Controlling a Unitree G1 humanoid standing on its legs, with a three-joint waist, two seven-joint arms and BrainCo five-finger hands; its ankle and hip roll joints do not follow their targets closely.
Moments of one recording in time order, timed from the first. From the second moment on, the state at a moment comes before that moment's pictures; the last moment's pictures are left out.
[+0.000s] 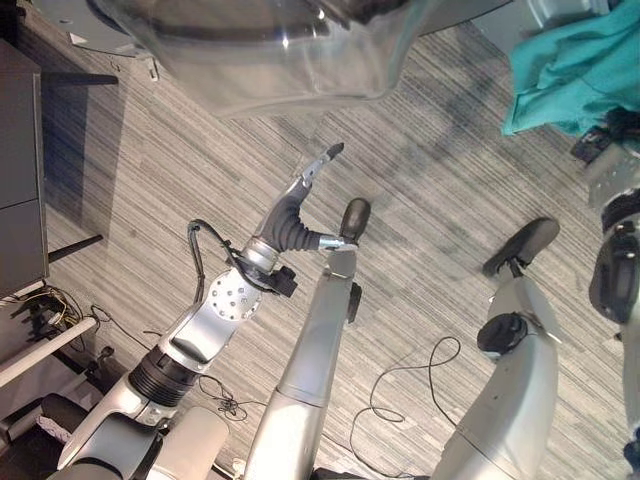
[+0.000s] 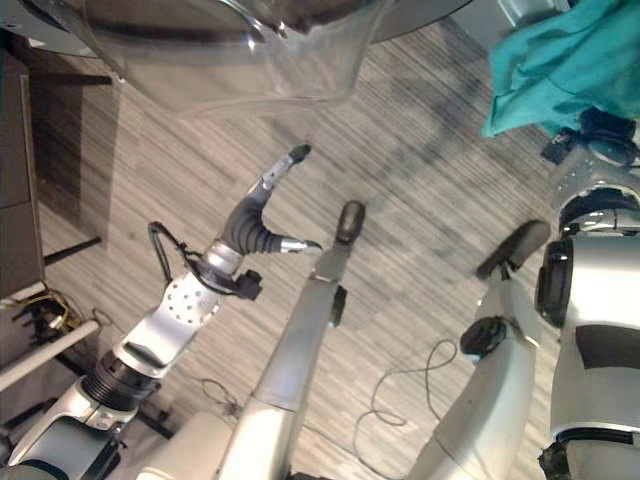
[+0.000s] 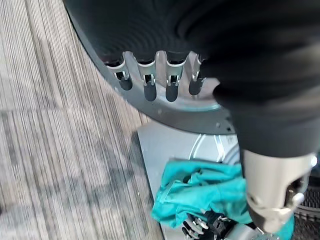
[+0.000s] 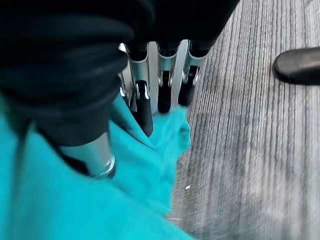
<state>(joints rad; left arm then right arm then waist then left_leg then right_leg) -0.51 0.55 -0.45 -0.14 -0.04 -0.13 0.19 -1.49 -0.72 0.05 1.55 0.69 0.01 -0.37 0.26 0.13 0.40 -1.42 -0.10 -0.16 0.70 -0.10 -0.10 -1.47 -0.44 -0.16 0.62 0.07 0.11</state>
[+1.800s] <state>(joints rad) -0.31 0.64 -0.32 -0.16 0.06 -0.12 0.15 -1.16 -0.49 -0.27 0.83 1.25 -0.39 -0.25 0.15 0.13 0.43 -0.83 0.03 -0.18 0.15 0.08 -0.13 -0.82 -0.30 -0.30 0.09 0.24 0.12</state>
